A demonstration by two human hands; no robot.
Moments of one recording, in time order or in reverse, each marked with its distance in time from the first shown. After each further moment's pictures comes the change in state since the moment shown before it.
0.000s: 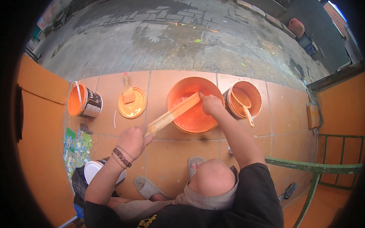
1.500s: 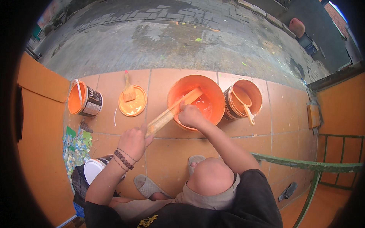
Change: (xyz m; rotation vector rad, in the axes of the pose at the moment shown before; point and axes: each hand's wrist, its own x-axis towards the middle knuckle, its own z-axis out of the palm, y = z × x) left_hand -0.011 0.007 0.005 0.080 0.036 -0.042; right_hand -0.054 -0.076 -0.011 0.577 -0.004 -0.183
